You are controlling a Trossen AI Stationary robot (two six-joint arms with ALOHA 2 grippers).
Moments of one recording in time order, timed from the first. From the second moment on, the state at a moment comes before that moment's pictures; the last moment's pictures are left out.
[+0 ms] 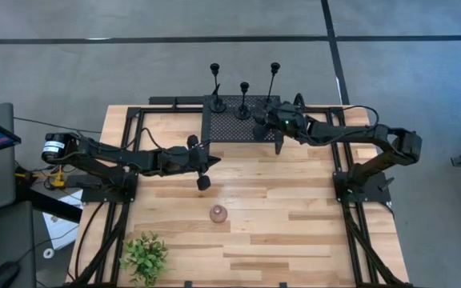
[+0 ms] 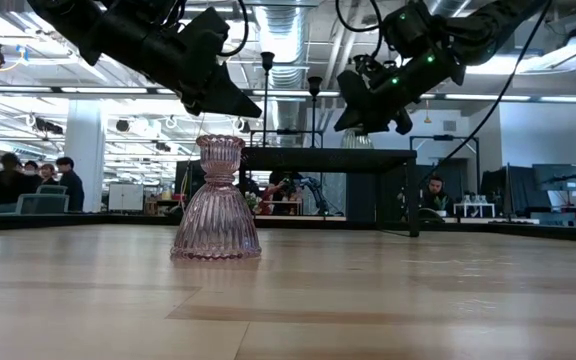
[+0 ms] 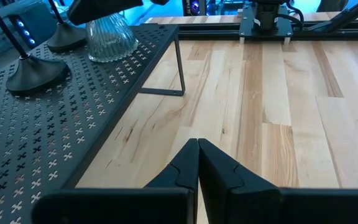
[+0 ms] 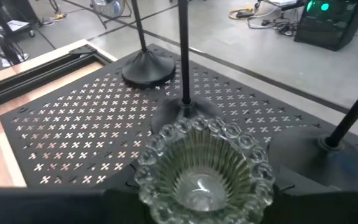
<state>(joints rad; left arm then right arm) -0.02 1.14 0.60 0.34 -0.31 0.06 -0.41 1.44 0.82 0.22 0.29 0.22</state>
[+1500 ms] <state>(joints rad) -0.02 1.14 0.60 0.34 -0.31 0.07 -0.27 0.83 0.82 -0.57 0.26 0.22</state>
